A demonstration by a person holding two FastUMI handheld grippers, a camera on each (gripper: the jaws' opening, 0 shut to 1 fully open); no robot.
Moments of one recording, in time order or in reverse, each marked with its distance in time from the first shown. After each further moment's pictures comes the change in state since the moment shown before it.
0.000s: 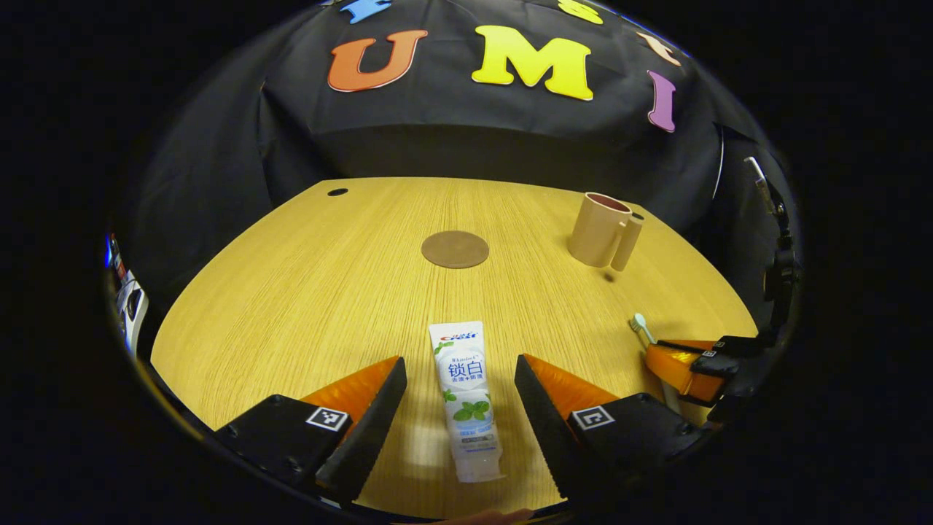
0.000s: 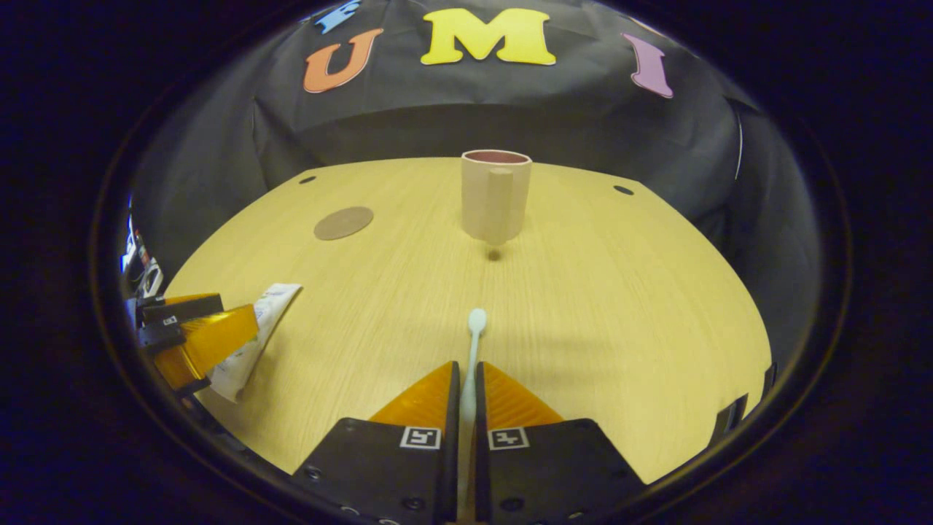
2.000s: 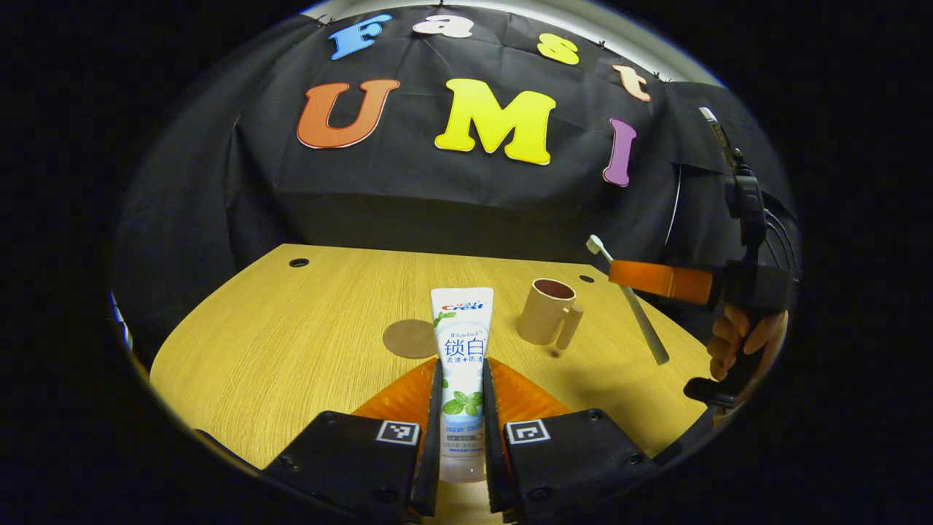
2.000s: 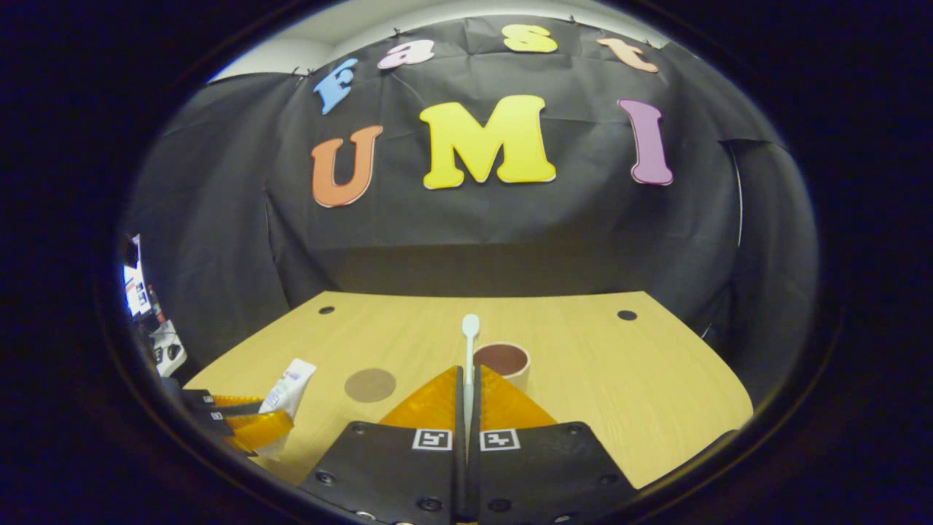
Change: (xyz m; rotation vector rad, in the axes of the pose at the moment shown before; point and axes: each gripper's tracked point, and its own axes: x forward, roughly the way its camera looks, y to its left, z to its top) left arm -0.026 -0.017 0.104 0.008 -0.311 -0.184; right arm -0.038 -0.003 0.221 0.046 -0.462 0.075
